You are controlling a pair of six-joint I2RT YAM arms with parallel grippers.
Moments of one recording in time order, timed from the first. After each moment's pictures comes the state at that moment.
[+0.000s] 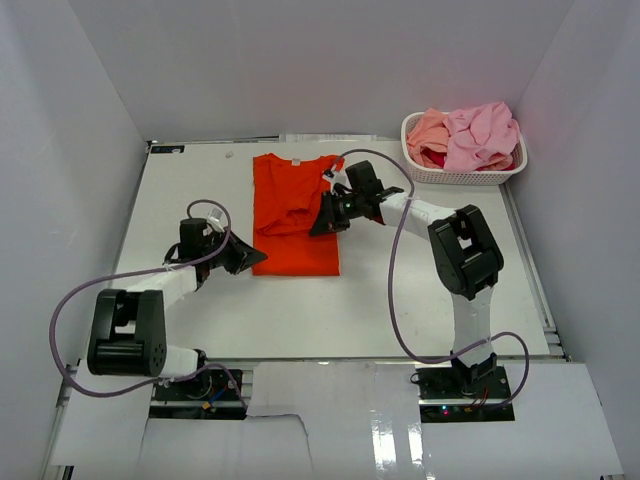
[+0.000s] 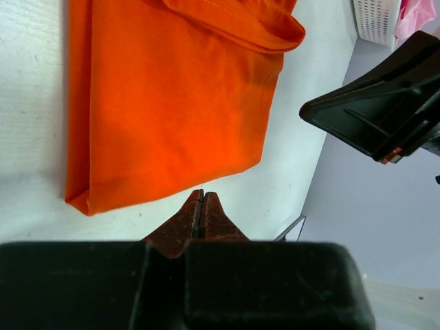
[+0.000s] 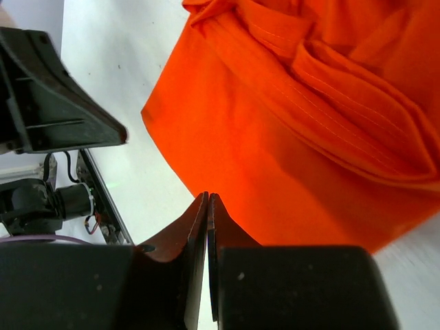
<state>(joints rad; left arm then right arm) -0.04 1.35 0.55 0.10 0.63 -0.85 0.55 2.02 1.41 -0.16 -0.73 0.43</state>
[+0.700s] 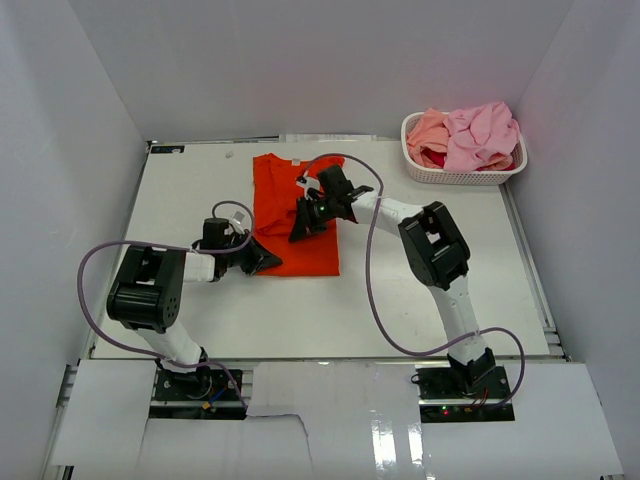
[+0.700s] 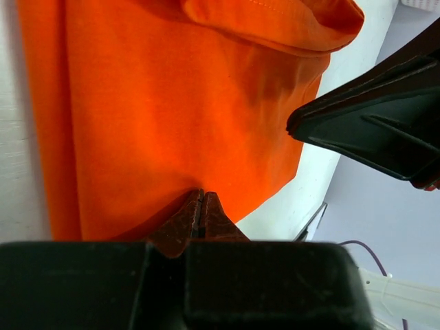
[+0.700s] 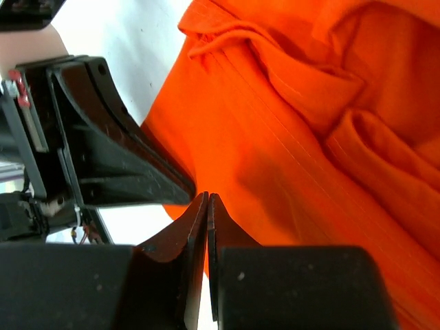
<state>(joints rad) -0.14 1.68 0.60 0.32 0.64 -0.84 0.65 2.24 1.66 -0.23 -0.71 0.43</state>
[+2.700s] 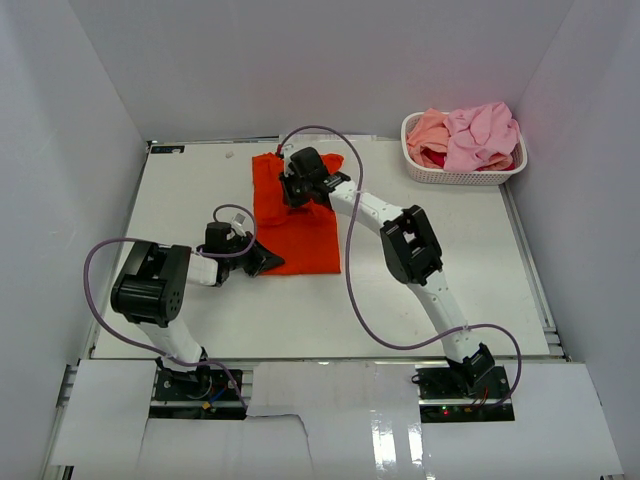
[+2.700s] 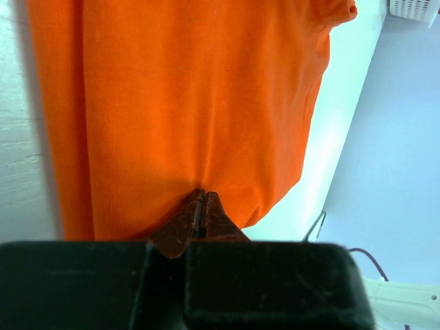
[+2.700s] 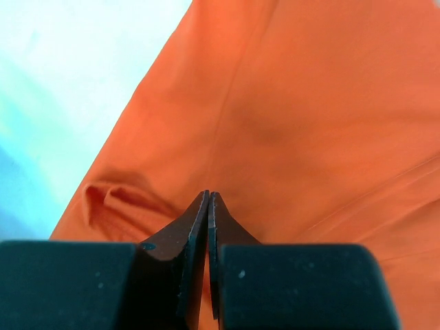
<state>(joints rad) -0.16 1.73 0.55 0.47 0.60 -0.87 0.72 2.48 2.13 -0.33 -0.17 0.14</state>
